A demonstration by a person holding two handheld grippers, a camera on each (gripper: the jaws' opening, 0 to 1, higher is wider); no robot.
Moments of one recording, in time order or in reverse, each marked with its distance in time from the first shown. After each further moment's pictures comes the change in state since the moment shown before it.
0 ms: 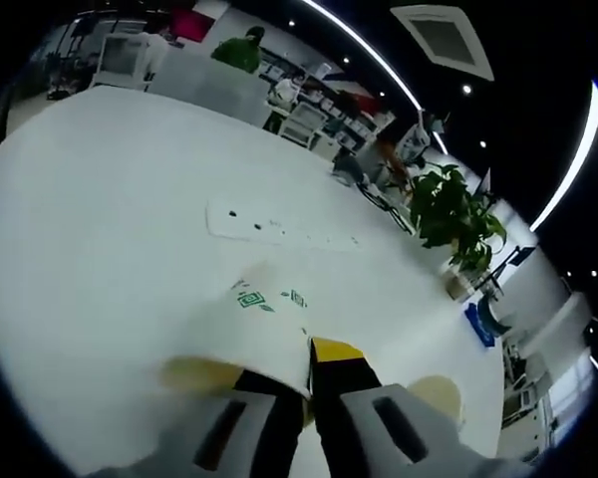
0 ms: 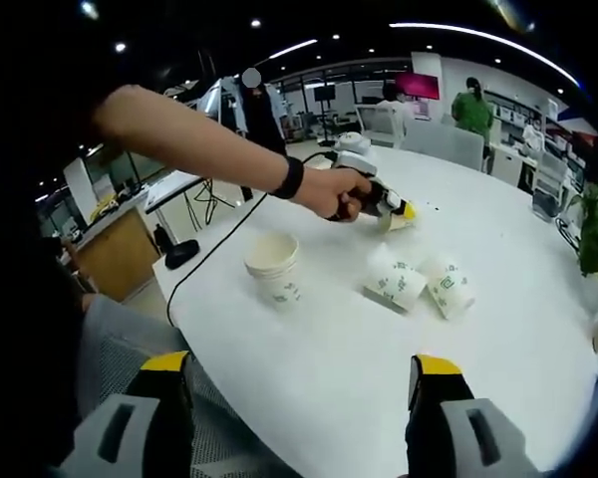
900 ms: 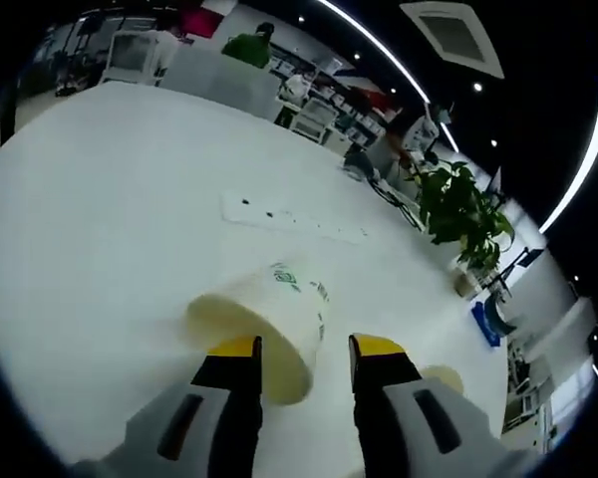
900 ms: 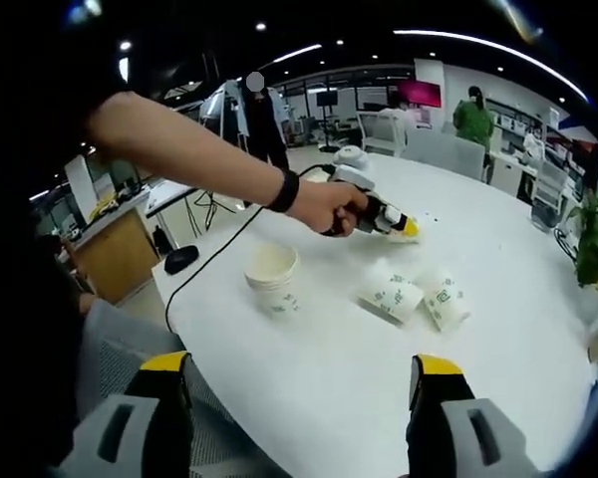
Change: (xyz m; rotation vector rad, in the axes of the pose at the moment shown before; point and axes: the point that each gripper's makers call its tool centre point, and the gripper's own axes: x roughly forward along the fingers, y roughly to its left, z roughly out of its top) left arm 0.005 0.011 -0.014 -0.038 0.013 0.046; right arm -0.003 -0.001 0.011 -0.019 -0.019 -0.013
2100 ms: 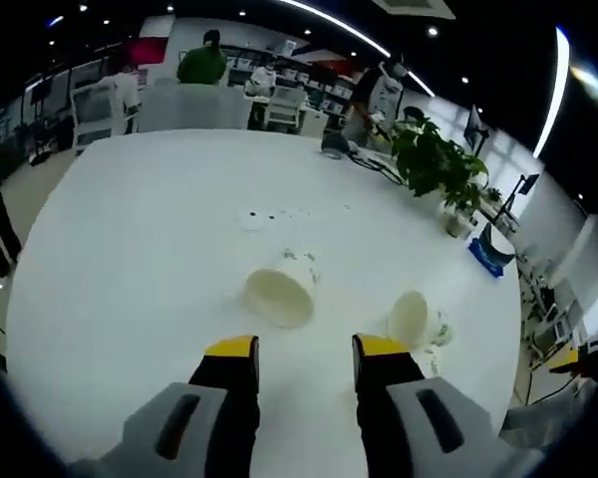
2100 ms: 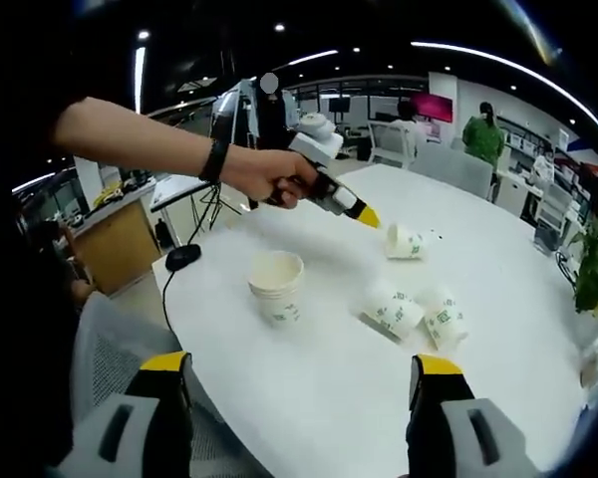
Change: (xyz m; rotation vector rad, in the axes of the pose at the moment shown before) left arm -0.111 -0.005 0.002 0.252 0.091 0.044; right arm 0.003 0.004 0.012 -0.074 -0.019 -0.002
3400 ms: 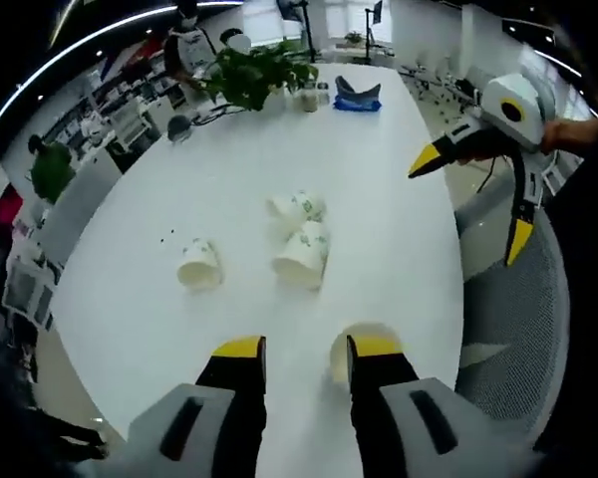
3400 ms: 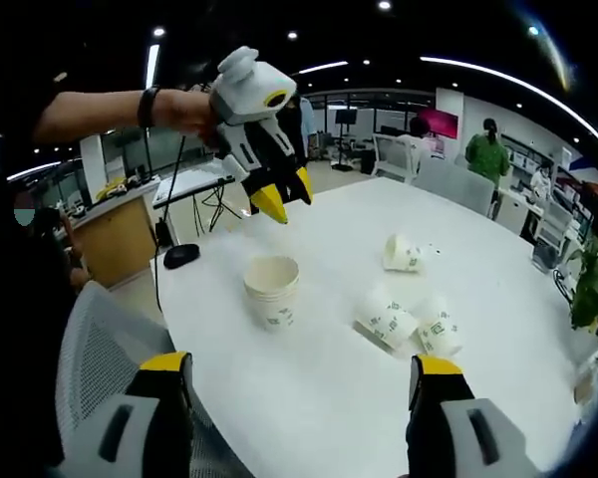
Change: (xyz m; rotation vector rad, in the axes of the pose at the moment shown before) left arm -0.131 -0.060 -0.038 0.760 0.334 -0.135; right arm 0.003 -0.008 0.000 -0.071 -0.041 -0.008
